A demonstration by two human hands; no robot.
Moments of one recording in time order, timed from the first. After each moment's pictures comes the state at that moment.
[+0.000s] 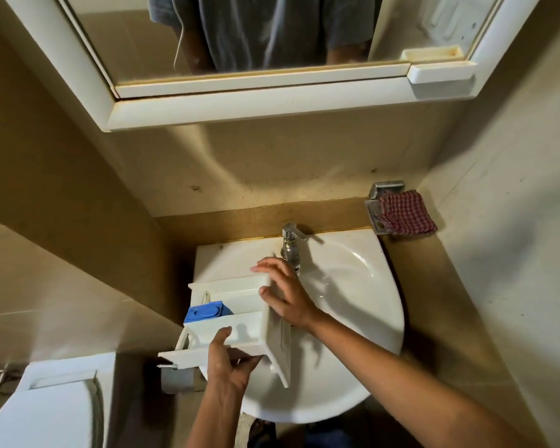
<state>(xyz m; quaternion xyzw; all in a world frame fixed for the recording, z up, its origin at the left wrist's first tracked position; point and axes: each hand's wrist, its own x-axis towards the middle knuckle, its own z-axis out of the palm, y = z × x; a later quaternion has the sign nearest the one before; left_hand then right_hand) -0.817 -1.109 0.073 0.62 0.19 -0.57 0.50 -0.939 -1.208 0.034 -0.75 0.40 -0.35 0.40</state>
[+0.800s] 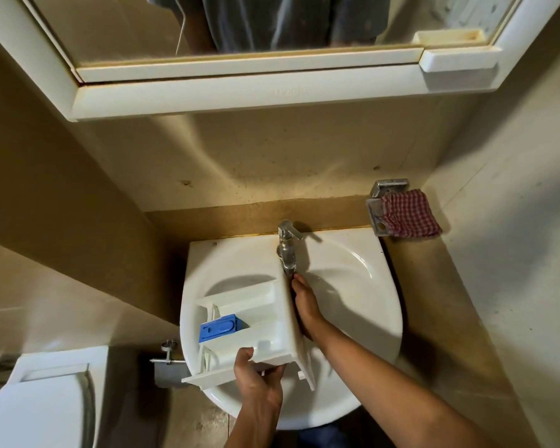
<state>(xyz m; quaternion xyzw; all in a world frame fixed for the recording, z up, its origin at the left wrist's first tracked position) -0.882 -1.100 0.051 0.59 0.25 -0.53 0.56 -0.955 -1.216 -0.024 -0.32 0.59 -0.36 0.65</state>
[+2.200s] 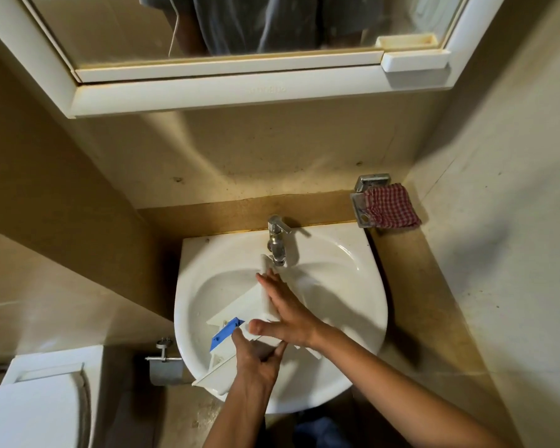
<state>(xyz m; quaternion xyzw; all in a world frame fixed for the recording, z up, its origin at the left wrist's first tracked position) -0.887 -1.110 0.063 0.50 0.26 -0.62 0.55 -0.976 -1.159 0.079 -0.69 0.46 -0.11 0.55</state>
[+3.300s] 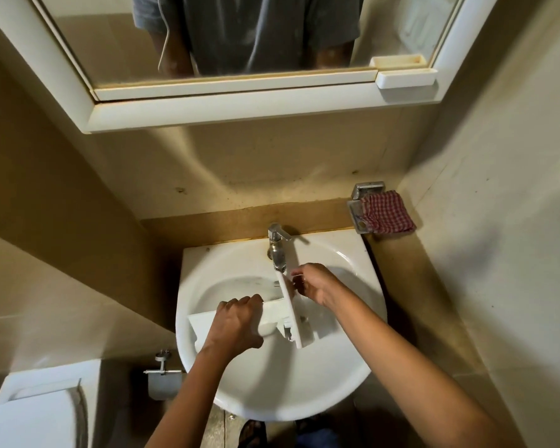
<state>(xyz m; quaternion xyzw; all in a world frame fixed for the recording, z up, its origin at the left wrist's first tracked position) -0.812 -1.151 0.048 0.60 -0.79 -0.12 -0.02 -0.992 -1.243 0.063 -0.22 0.65 -0.25 0.68</state>
